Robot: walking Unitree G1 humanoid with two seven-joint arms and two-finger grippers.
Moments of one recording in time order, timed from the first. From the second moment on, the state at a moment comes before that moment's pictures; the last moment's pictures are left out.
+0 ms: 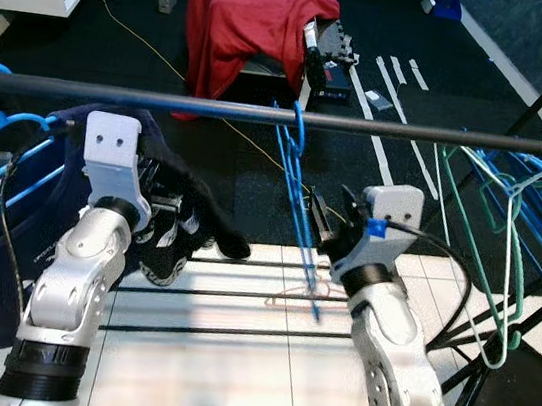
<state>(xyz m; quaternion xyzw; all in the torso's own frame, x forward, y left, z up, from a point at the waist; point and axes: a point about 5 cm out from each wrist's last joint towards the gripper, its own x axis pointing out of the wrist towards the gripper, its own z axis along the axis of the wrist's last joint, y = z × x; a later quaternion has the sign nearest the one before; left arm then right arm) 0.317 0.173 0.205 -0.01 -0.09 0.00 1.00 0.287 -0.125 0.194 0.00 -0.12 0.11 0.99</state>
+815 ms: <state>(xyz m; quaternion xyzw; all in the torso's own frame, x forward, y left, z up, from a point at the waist) 0.314 0.168 0.198 0.00 -0.06 -0.02 1.00 0.234 -0.136 0.235 0.03 -0.23 0.21 0.95</state>
